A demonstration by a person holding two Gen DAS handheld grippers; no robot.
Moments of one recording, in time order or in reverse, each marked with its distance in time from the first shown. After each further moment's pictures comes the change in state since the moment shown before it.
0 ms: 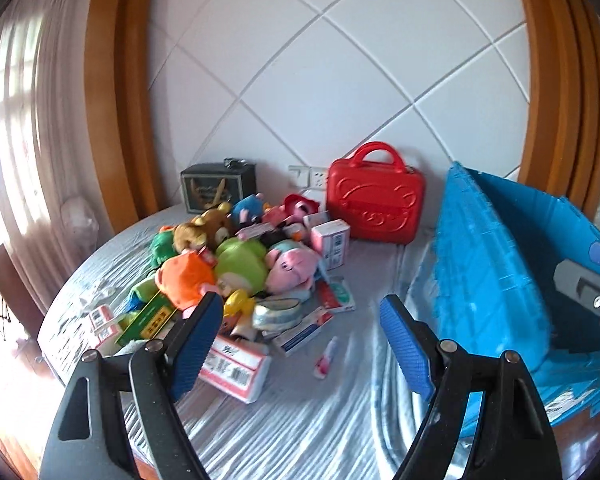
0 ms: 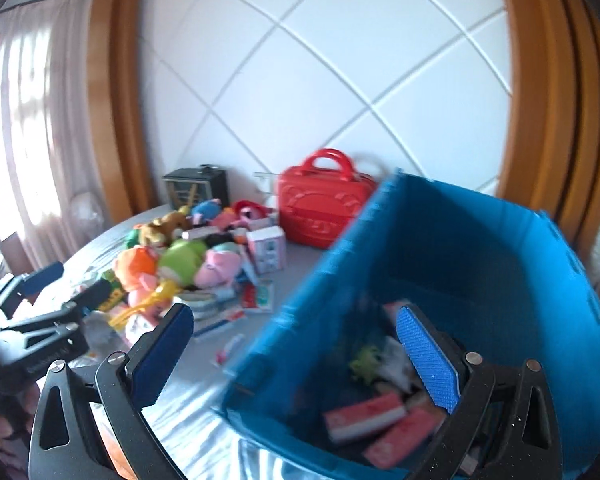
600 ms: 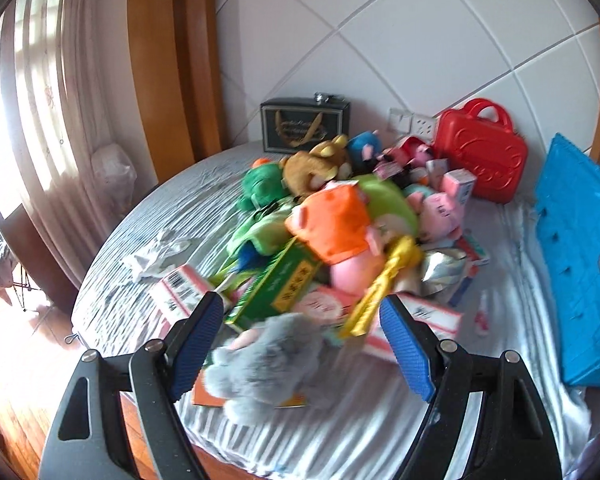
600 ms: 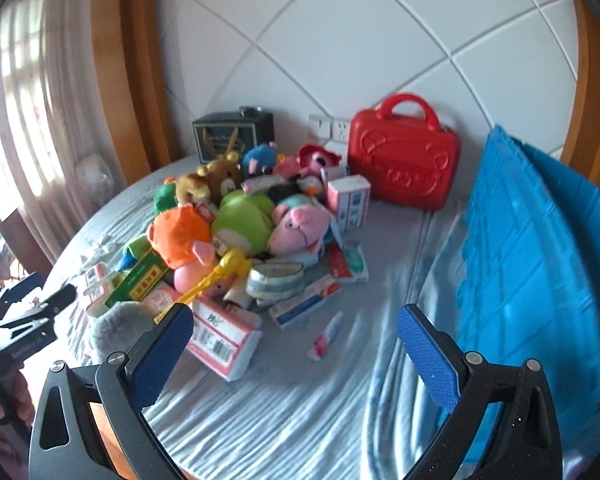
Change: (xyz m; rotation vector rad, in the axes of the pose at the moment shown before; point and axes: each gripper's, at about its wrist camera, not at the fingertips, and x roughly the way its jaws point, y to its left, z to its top) left arm 0.093 0.254 -0.054 -0.038 0.183 0.091; right arm 0.125 0.174 -0.013 0.030 0.205 0.003
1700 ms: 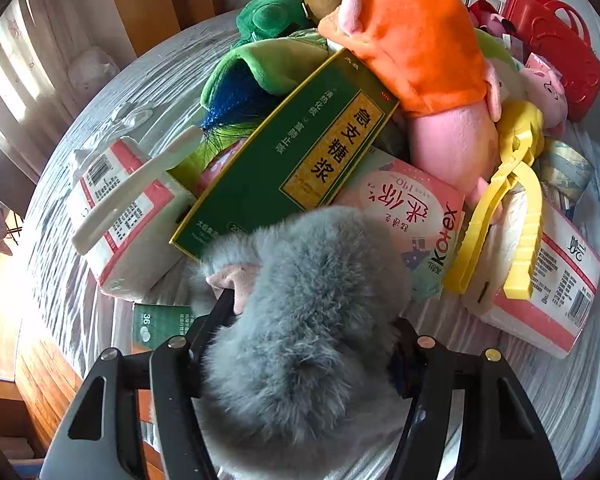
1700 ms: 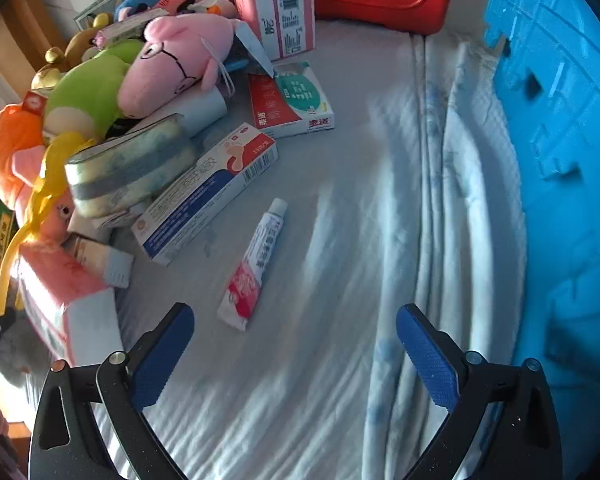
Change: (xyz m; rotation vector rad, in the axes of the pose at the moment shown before) left arm 0.185 0.013 -0.053 -0.012 0.422 0.035; right arm 0.238 -0.084 -0.062 0.164 0.477 -0.088
